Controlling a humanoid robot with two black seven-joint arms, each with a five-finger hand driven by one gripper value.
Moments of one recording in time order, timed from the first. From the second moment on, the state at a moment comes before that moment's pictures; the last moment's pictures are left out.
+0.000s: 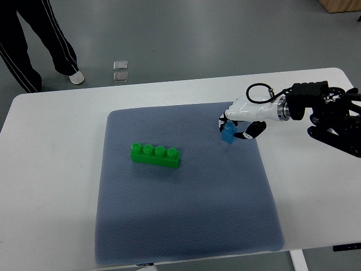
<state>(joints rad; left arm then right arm) 0.01 0.00 -0.10 -0.16 0.07 0.00 -0.05 1.10 -0.46 0.04 0.93 -1.76 0.04 0.44</state>
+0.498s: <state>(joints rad) 0.01 0.00 -0.10 -0.16 0.07 0.00 -0.05 1.23 -0.28 0.05 0.94 -1.75 0.01 0.44</state>
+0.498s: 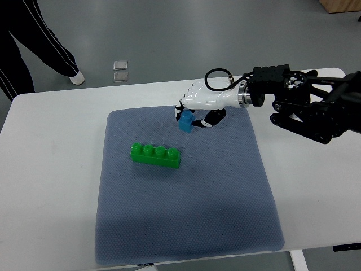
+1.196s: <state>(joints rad) 0.01 0.00 -0.10 -0.16 0.07 0.00 -0.05 1.22 -0.18 0.03 0.94 -1.75 0.02 0.44</state>
